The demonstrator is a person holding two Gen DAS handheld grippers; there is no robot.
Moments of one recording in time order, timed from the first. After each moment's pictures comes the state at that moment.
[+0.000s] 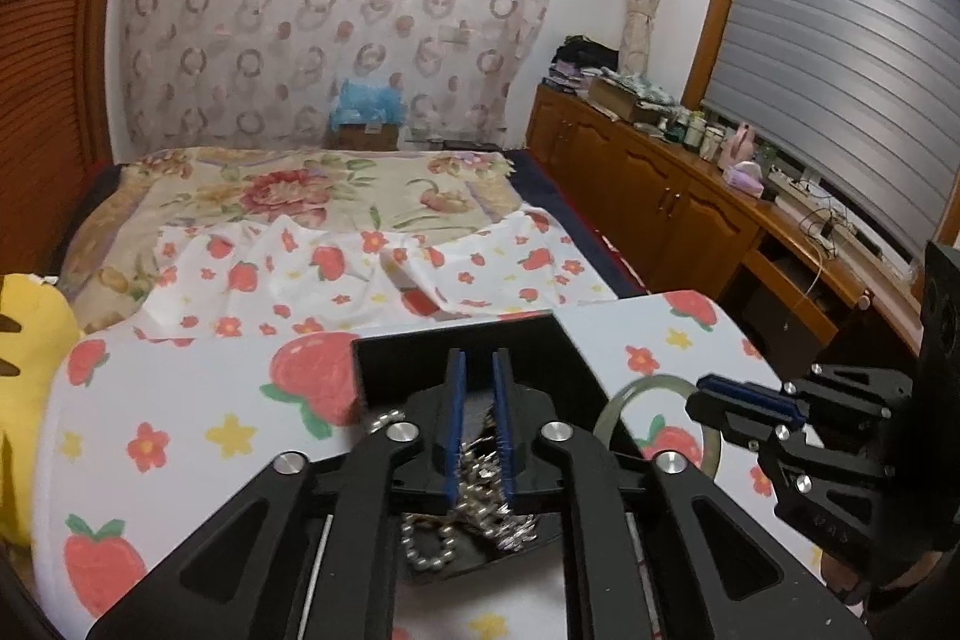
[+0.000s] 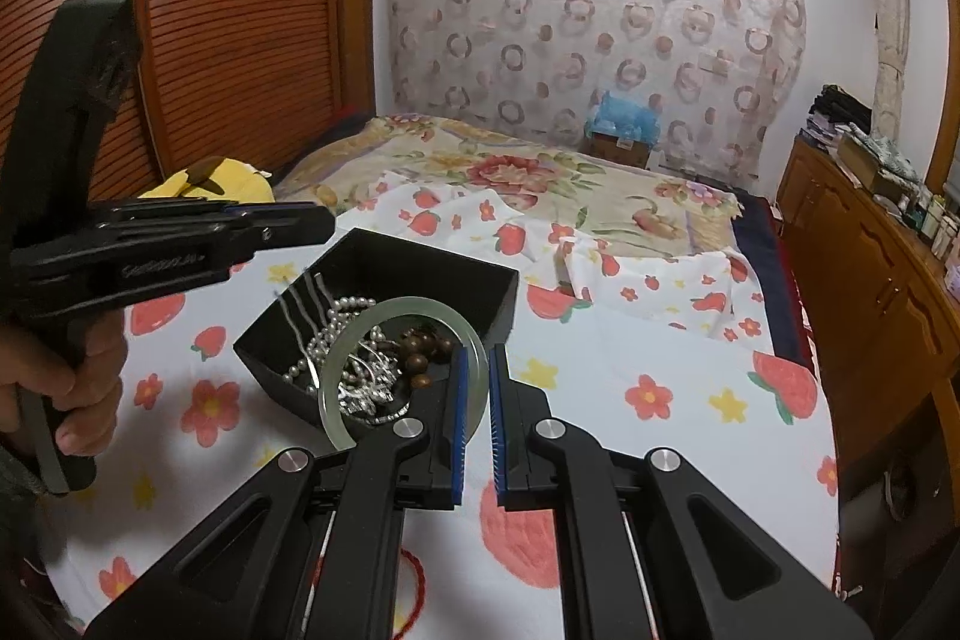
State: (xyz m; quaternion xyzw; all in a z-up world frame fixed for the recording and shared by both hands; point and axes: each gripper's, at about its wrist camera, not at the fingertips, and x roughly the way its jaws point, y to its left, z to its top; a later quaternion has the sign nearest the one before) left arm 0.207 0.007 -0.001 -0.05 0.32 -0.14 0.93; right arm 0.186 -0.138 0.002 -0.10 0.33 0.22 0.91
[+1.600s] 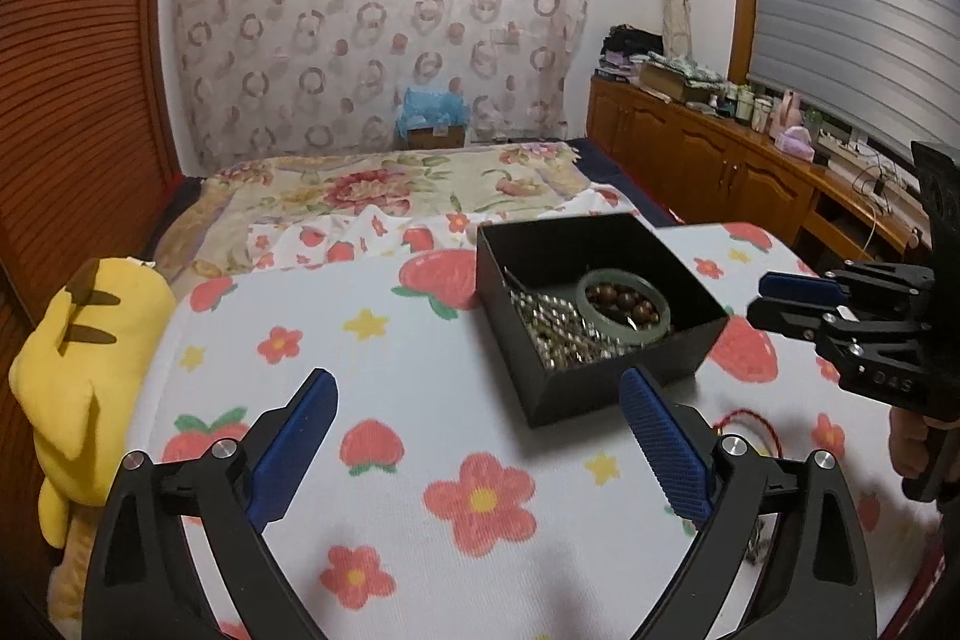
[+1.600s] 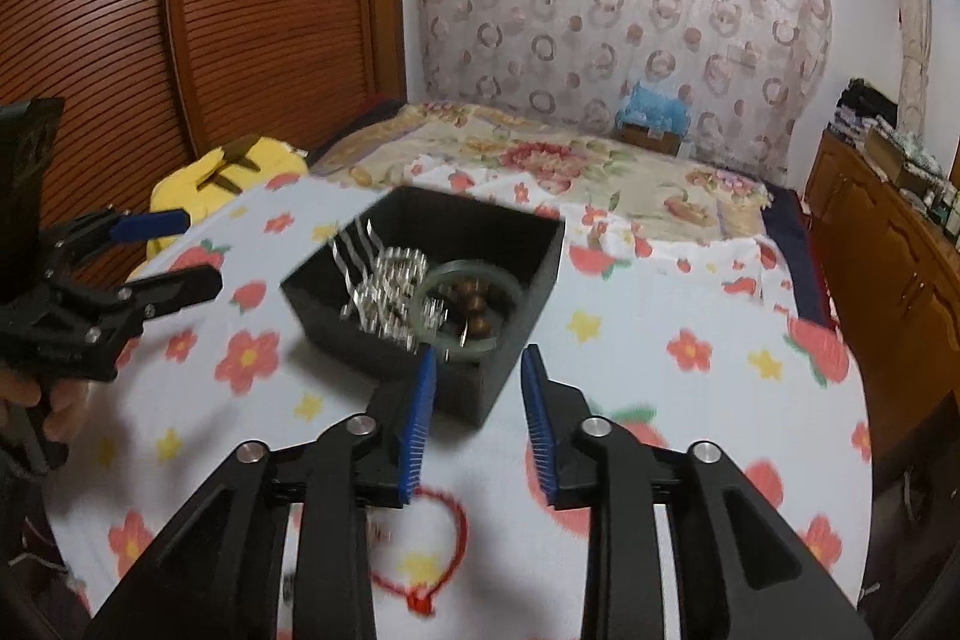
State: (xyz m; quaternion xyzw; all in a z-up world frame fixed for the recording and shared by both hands) left arm 0.125 0.050 -0.024 0.01 0.32 -0.07 0.95; right arm 0.157 -0.148 -0.023 -0.09 0.34 0.26 0.90
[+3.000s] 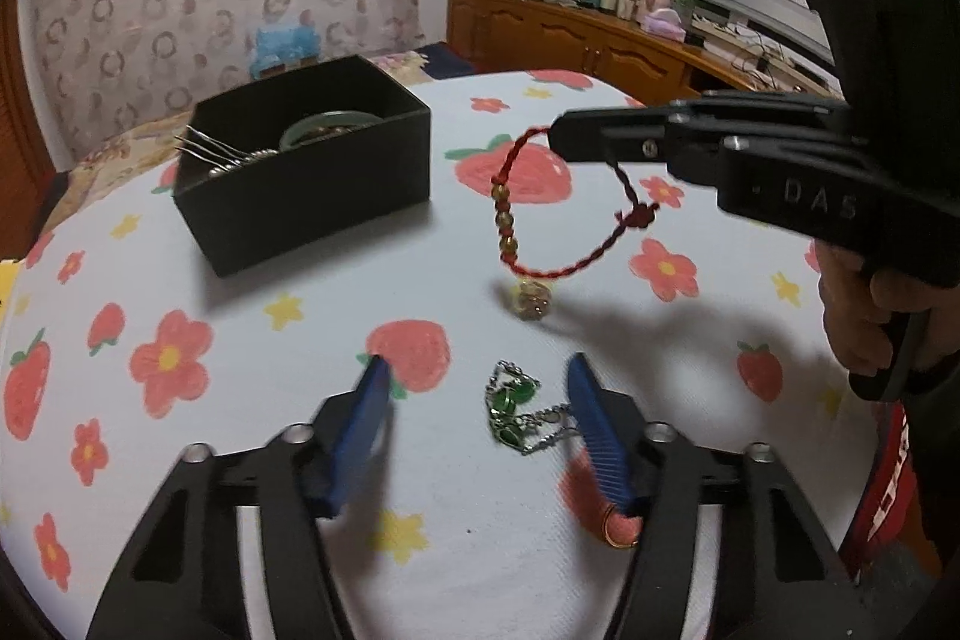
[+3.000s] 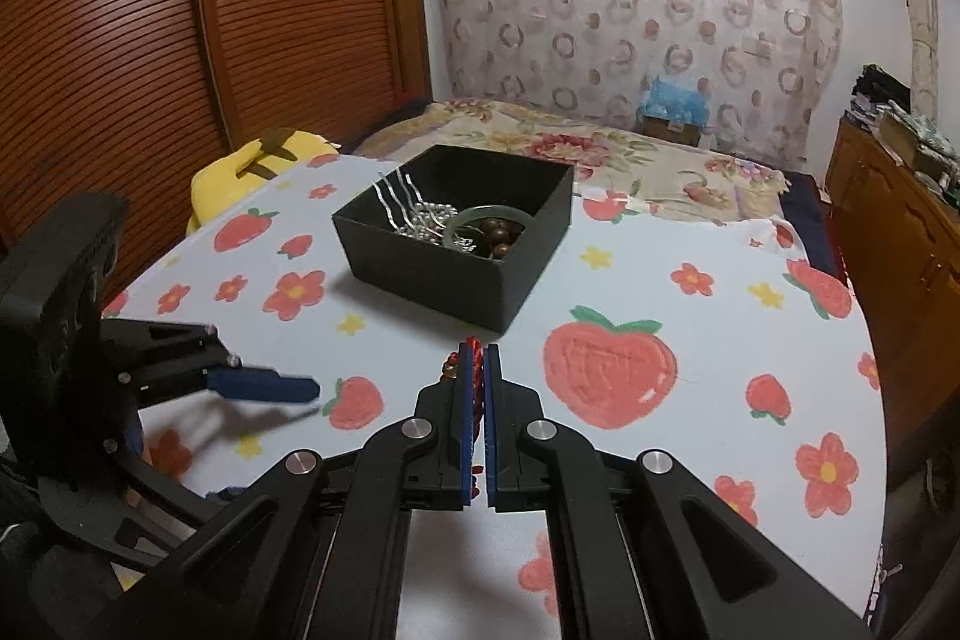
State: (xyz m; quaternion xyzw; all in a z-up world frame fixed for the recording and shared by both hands) left arm 0.077 -0.066 -0.080 0.06 0.40 -0.22 0.89; right arm 0.110 -0.177 -0.025 -0.07 0.34 0.28 0.89
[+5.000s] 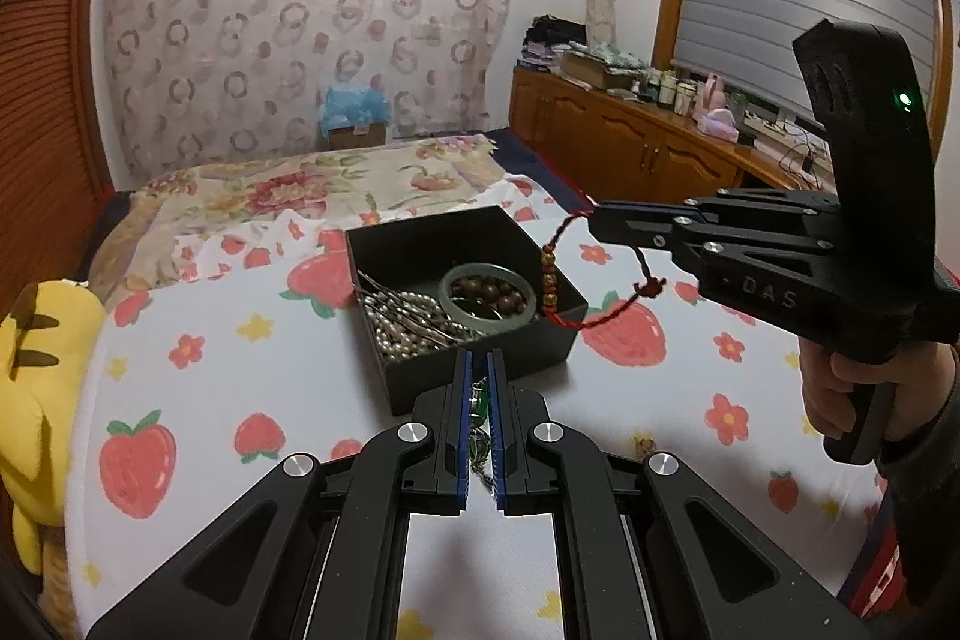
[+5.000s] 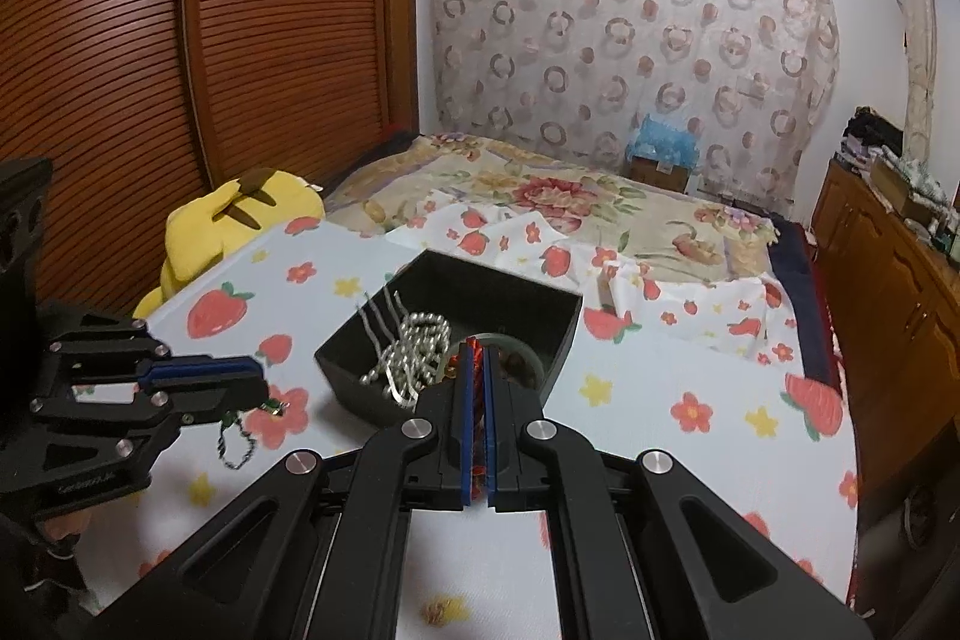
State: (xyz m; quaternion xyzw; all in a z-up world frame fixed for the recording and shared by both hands) left arm 0.111 0.004 -0.008 0.01 0.32 -0.16 0.93; right arm 0.166 -0.123 0.021 -0.10 0.30 0.27 0.91
